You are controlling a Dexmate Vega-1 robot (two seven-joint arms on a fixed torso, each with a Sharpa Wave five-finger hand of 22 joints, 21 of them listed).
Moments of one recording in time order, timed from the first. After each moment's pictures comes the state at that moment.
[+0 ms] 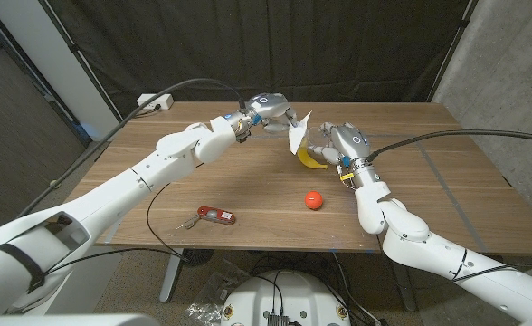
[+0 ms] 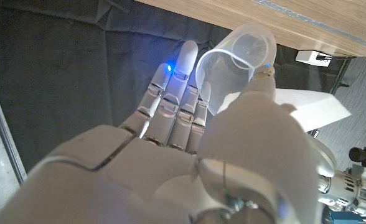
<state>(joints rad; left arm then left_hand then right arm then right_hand) 0.53 0.73 0.73 -1.74 0.77 -0.20 0.10 1.25 0.11 0.30 -0.14 0.20 1.05 -0.09 0.55 0.20 1.06 -0.16 0.48 0.34 0.83 -0.10 0.27 0.50 0.25 -0.04 0.70 0.22 -0.94 -0.83 -0.78 -2.04 -0.64 -0.52 -0.55 1.11 0.13 -0.19 -0.04 0.38 0.55 0.00 0.63 0.25 0.80 -0.08 0.32 0.41 0.91 -0.12 0.60 0.73 0.27 -0.04 1.13 0.25</state>
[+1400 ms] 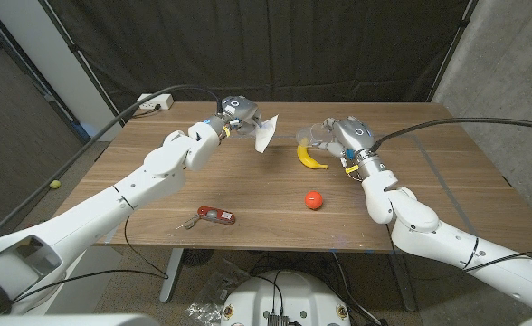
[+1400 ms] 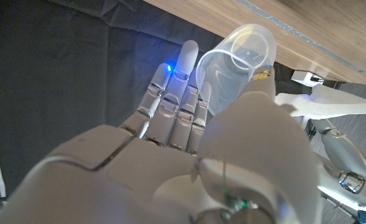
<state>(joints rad) 0.67 0.82 0.67 -1.92 0.89 0.23 -0.07 1.27 0.11 0.29 -0.14 0.19 1.04 -0.08 0.54 0.21 1.07 -0.16 0.46 0.34 0.86 -0.11 0.26 0.54 0.24 -0.04 0.75 0.22 -0.89 -0.93 -0.79 -2.09 -0.68 -0.56 -0.40 1.11 0.13 -0.18 -0.04 0.37 0.55 0.00 0.63 0.25 0.81 -0.08 0.32 0.42 0.92 -0.13 0.59 0.73 0.27 -0.04 1.16 0.24</state>
